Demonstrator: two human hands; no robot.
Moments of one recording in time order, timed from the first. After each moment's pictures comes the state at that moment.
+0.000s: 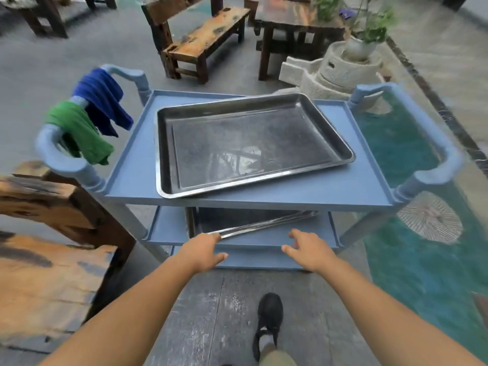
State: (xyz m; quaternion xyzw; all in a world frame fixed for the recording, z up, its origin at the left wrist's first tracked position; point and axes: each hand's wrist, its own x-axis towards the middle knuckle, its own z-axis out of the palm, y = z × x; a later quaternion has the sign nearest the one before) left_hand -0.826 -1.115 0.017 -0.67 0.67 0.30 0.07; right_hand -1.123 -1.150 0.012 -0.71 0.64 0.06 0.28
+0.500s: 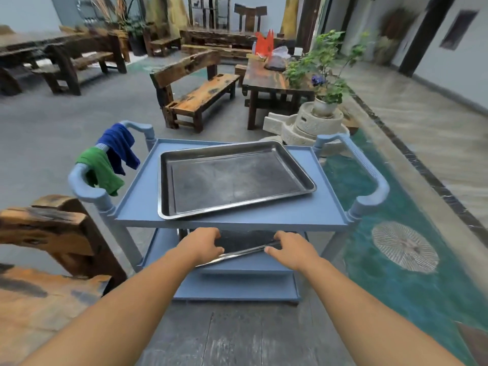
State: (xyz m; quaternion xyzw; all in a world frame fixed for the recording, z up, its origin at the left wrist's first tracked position) left_hand -0.869 -1.087 0.147 -0.69 0.69 0.23 -0.01; right_hand -1.128 -1.101 0.142 -0.74 0.64 -0.01 0.21
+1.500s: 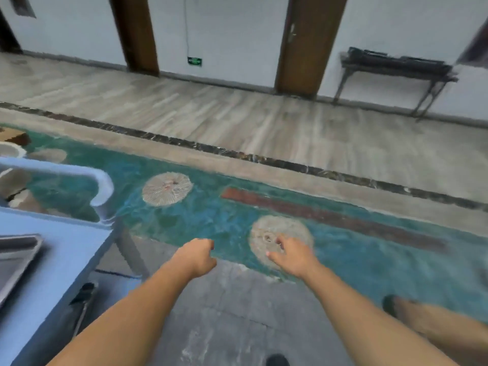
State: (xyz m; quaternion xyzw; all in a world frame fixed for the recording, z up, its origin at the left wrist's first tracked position) left_hand -1.235 -1.037 0.134 -0.09 0.97 0.14 0.17; right_hand -1.305 -0.779 0.130 -0.14 0.96 -0.19 0.16
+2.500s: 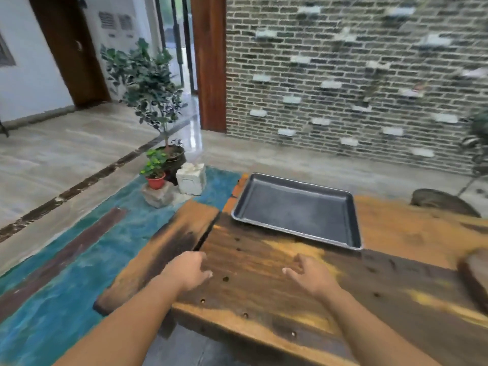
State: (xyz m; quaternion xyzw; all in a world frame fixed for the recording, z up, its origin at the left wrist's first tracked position) left_hand -1.061 -0.259 0.157 0.61 0.76 0.01 0.20; right_hand -0.747 -0.171 0.134 0.59 0.77 -0.24 -0.04
